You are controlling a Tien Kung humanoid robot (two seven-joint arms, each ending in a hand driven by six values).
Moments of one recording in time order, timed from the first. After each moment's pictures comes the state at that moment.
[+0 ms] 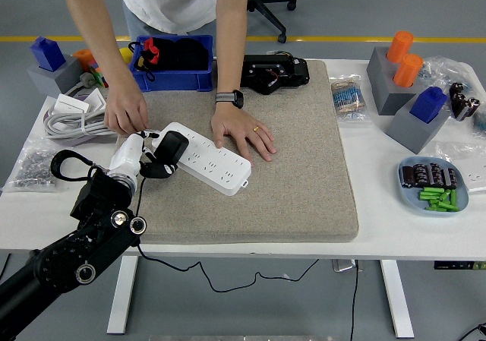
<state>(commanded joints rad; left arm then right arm) -0.42 0.13 -0.88 -1.19 1.67 0.42 0.65 0.16 -0.19 1.54 0.18 -1.26 -0.08 -0.08</state>
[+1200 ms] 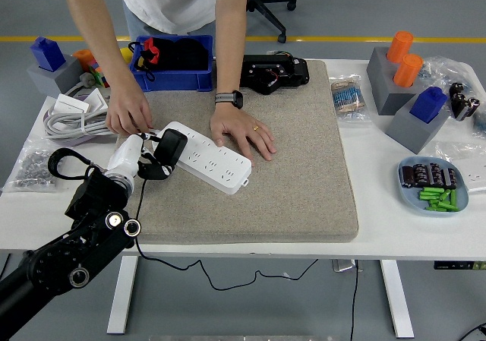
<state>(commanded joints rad) -0.41 0.16 -0.90 -1.22 1.69 0.36 0.65 0.16 -0.19 1.54 0.18 -1.26 -0.08 -0.08</state>
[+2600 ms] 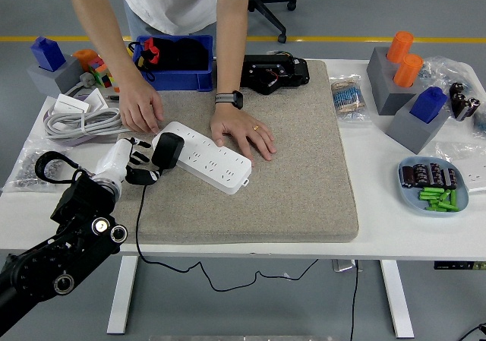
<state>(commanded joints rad) -0.38 0.22 -0.88 -1.27 1.69 0.34 0.65 0.16 -0.19 1.55 0.18 -1.26 -0.09 -0.07</state>
